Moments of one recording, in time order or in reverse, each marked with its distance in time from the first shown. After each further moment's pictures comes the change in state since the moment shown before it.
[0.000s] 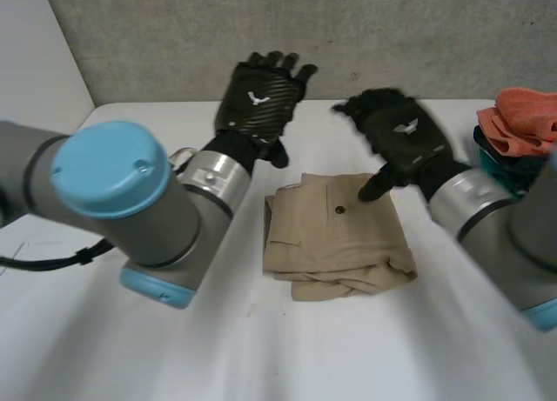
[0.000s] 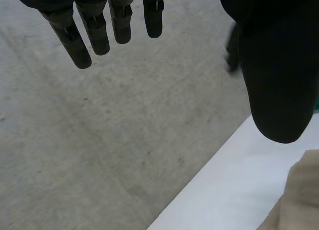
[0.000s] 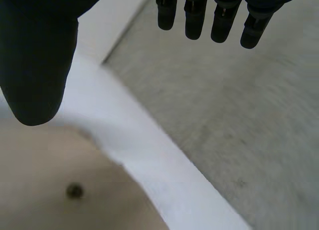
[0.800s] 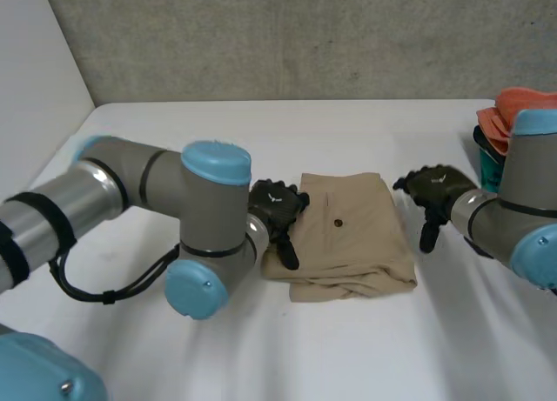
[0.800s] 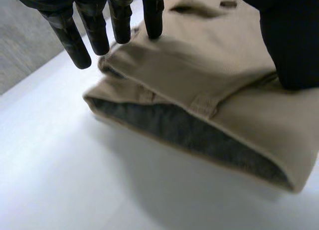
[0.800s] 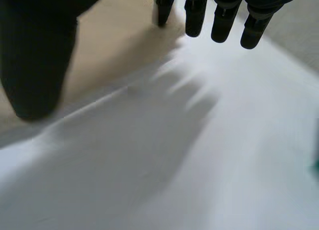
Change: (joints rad) left arm -0.038 -0.440 0.462 -0.673 -0.071 -0.017; right arm -0.145 0.383 -0.368 0.506 0.199 -0.165; left_hand -0.001 0.000 0.000 0.000 0.000; right_hand 0.000 -0.028 -0.005 0.000 -0.001
